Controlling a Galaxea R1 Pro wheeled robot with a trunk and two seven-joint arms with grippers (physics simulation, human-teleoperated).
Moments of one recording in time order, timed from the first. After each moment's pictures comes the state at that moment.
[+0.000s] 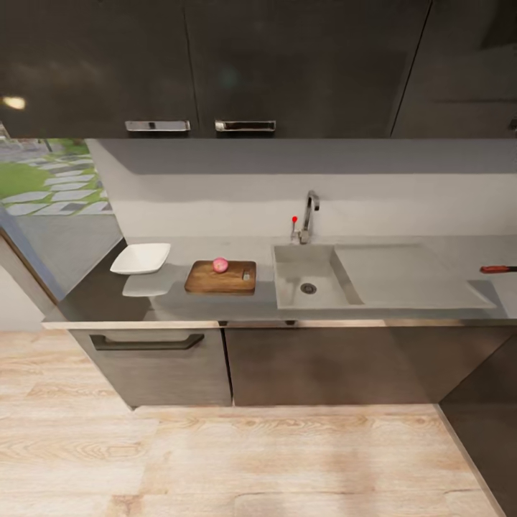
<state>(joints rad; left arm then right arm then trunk) -0.02 -0.01 -0.09 -0.54 0.13 -0.26 -0.10 0.28 0.02 -0.03 -0.41 -0.16 -0.67 -0.18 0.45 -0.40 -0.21</state>
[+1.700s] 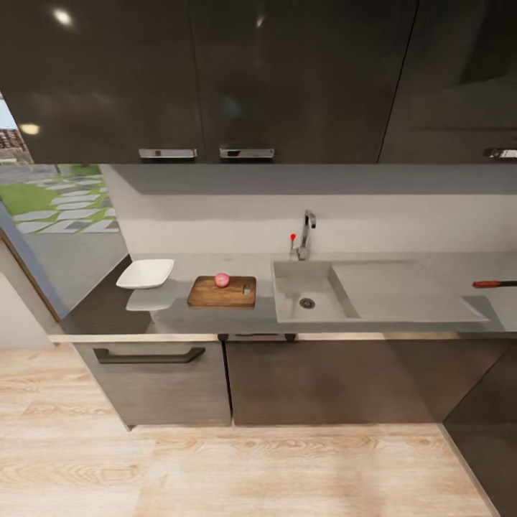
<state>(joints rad) -0.02 -0.01 -0.08 -0.53 0.13 -0.26 -0.09 0.28 0.02 -0.03 -0.41 -0.16 -0.67 -0.18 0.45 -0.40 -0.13</state>
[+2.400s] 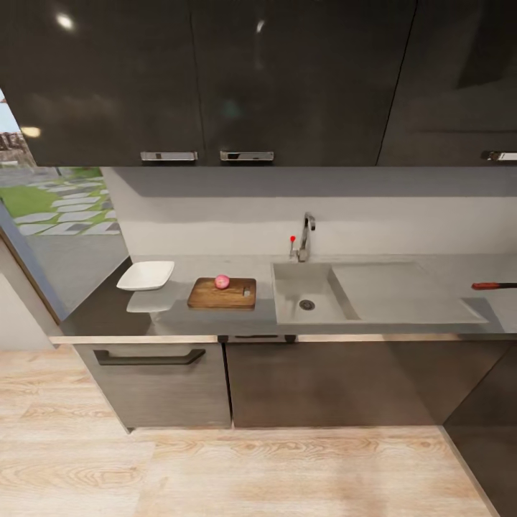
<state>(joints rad) -0.02 -0.01 -0.09 -0.53 0.13 -0.26 -0.10 0.28 0.01 -0.03 -0.50 -0.15 -0.67 -0.18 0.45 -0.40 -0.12</state>
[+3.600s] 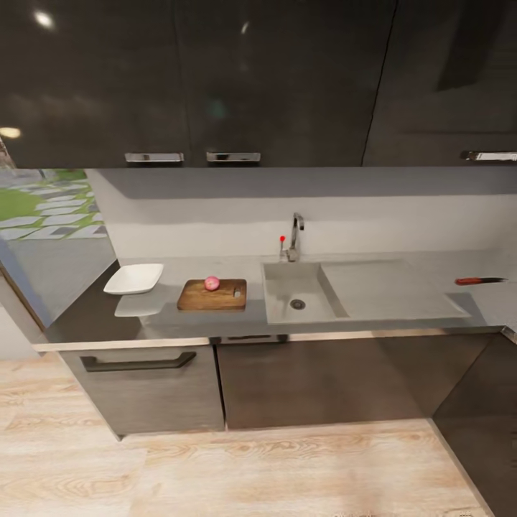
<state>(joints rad) -0.03 -0.01 -0.08 -0.52 0.13 -0.26 -0.10 0.28 -0.07 -0.11 -1.10 -0.15 -0.34 -0.27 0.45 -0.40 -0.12</state>
